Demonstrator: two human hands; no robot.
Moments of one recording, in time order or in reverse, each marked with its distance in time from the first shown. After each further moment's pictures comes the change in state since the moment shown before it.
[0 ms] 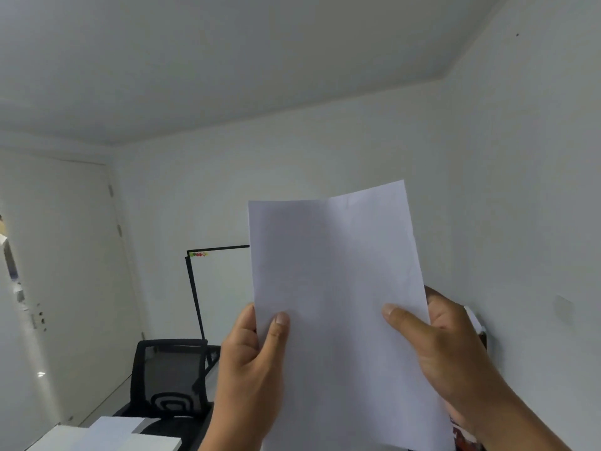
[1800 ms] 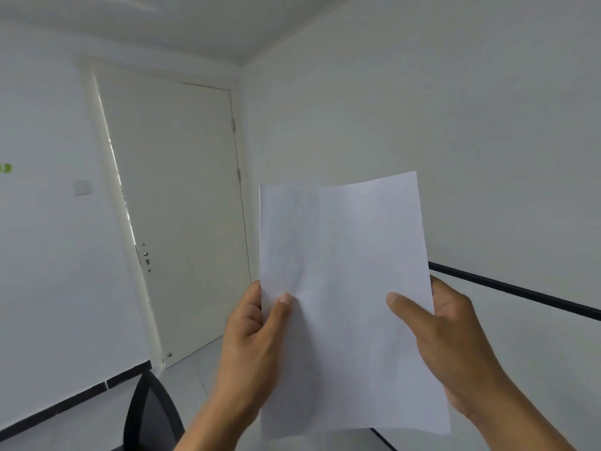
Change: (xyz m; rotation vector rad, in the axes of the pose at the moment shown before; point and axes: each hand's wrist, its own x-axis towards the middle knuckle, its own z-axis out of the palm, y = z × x) left_hand 0.836 -0.532 -0.063 0.295 0.541 -0.094; right_hand 0.913 0.541 0.392 0.139 -0.573 0.169
